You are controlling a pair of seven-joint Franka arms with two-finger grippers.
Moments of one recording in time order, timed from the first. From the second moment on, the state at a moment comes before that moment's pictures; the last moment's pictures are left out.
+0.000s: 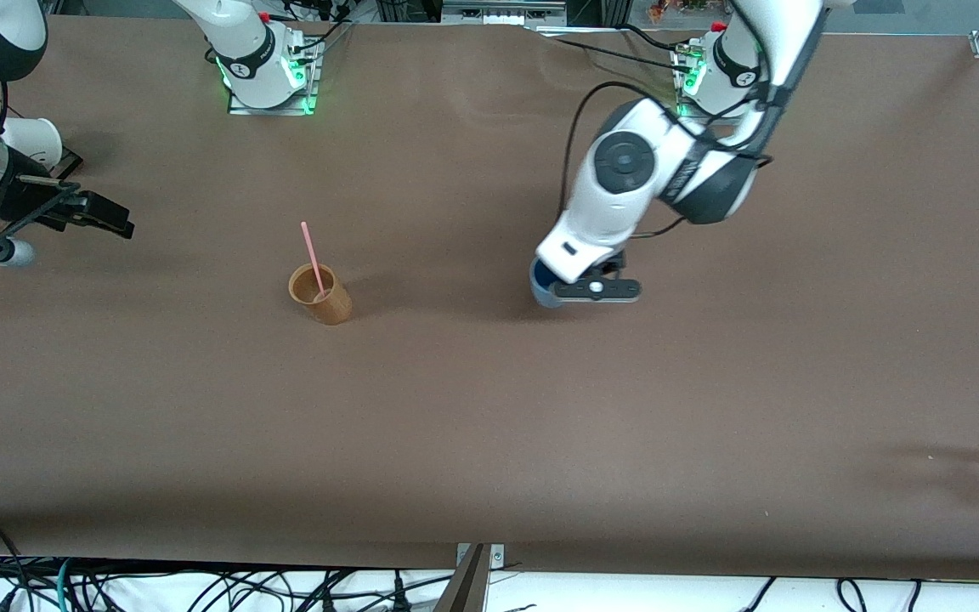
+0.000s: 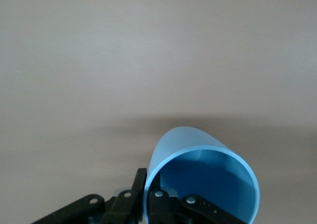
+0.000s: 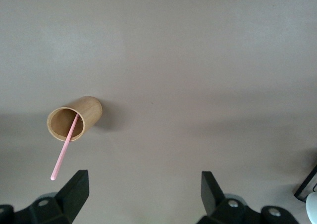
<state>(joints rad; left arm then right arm) -0.50 0.47 -0.17 -1.65 0.03 2.10 -0.71 0.01 0.06 0.00 -1.66 0.01 1.64 0.12</state>
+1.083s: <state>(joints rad) -0.67 0.84 -0.15 -1.29 0.03 2.10 -0.84 0.01 0.06 0.00 -1.66 0.01 1.64 0.12</state>
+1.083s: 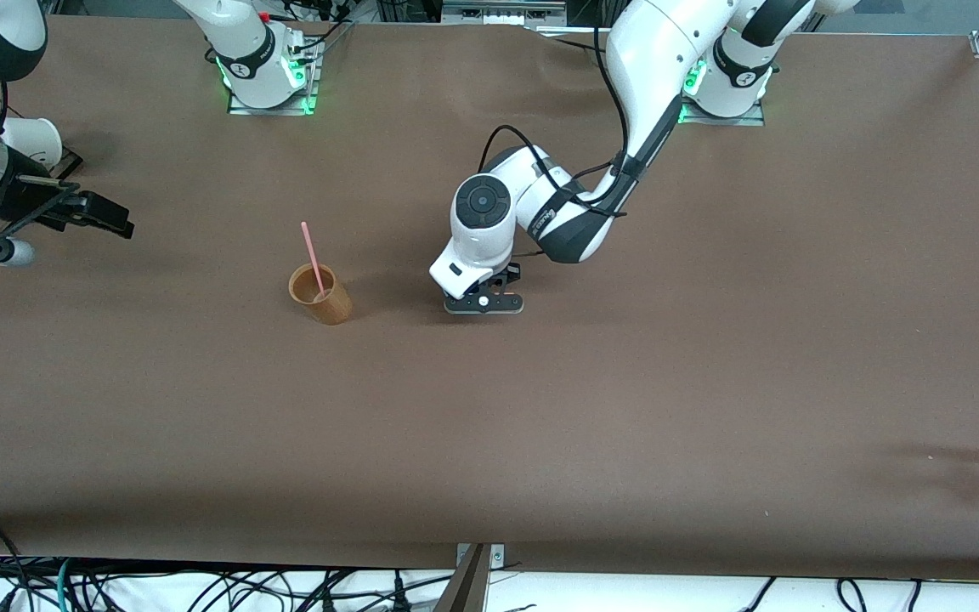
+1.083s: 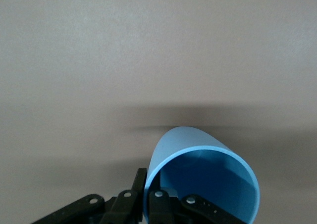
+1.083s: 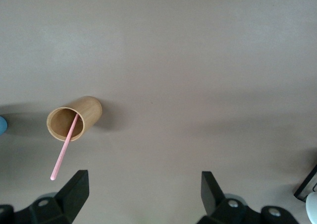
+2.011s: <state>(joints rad) -0.59 0.74 -0.12 -1.23 0.03 1.98 -0.76 0.10 0.11 0.01 -1.67 0.02 1.63 0.13</state>
